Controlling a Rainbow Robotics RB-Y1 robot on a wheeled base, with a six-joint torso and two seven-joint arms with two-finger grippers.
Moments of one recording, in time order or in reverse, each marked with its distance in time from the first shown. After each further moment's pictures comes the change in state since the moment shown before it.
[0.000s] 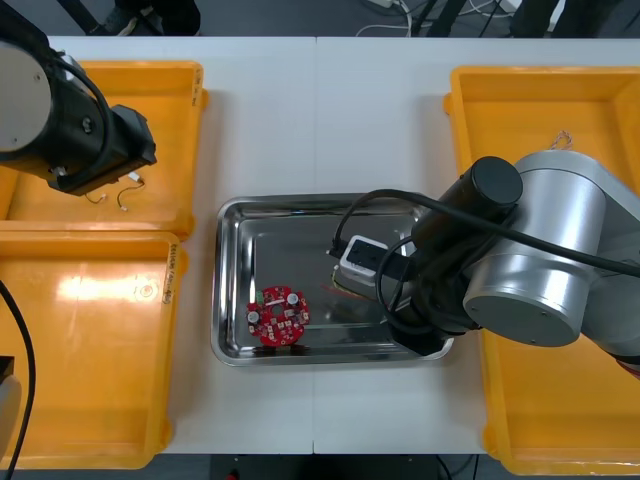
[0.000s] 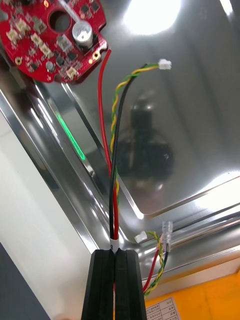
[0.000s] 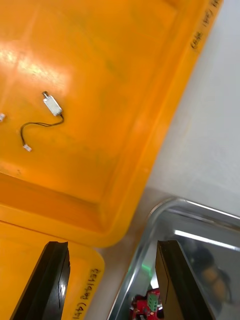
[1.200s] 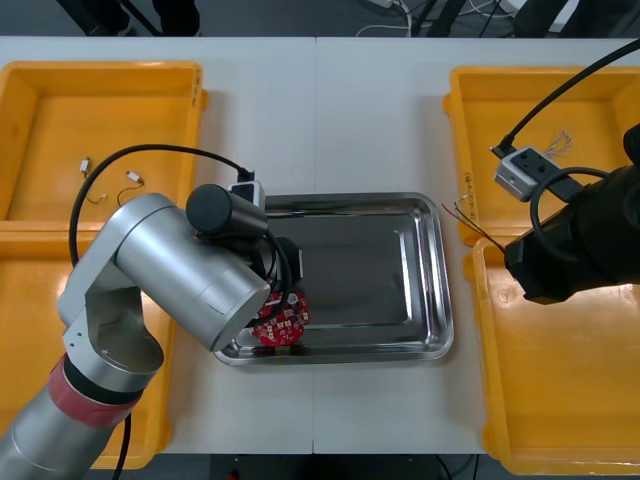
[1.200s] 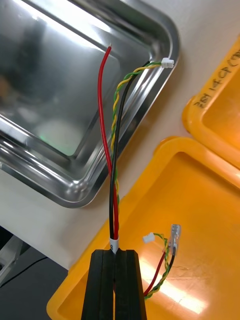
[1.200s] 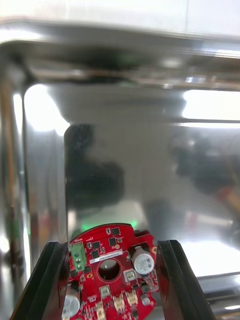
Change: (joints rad) right arm 0.142 -0.181 -0.535 -0.128 -0.304 0.119 -0.292; left arm 0.249 -0.196 -0.552 -0.121 -0.333 -0.235 0.000
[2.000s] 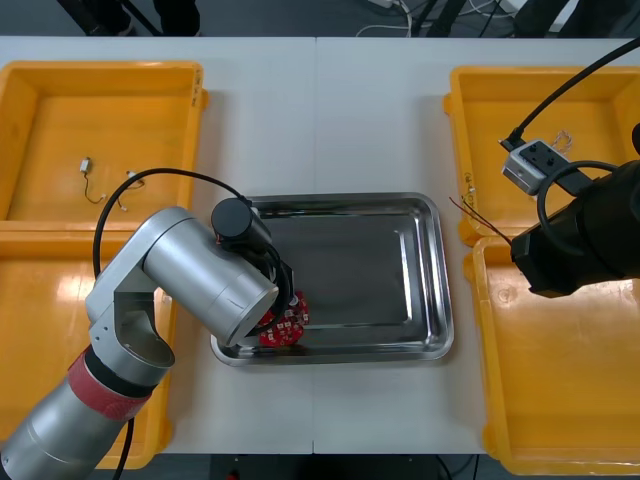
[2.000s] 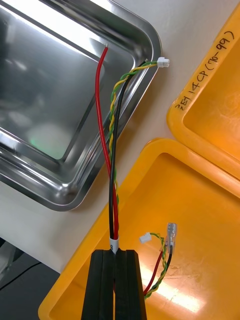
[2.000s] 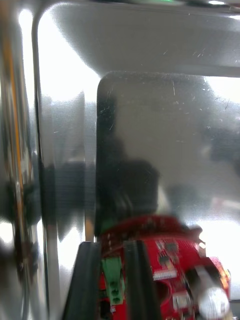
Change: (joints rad) right arm 0.000 -0.013 -0.022 0.000 0.020 0.000 0.000; left arm 0.000 0.000 -0.030 0.176 0.001 -0.024 0.008
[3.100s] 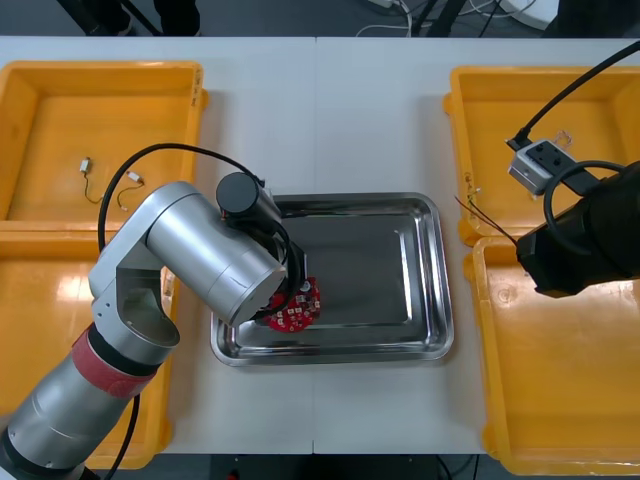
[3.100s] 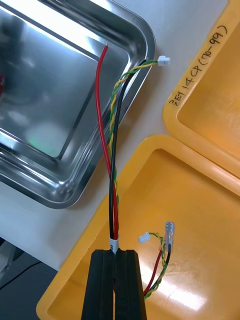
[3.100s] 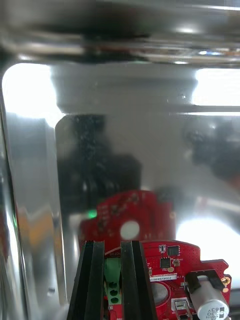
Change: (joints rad) right arm 0.008 -0.009 -0.014 0.002 -0.008 0.000 0.002; left arm -0.074 0.000 0.000 -0.001 0.053 0.008 0.001
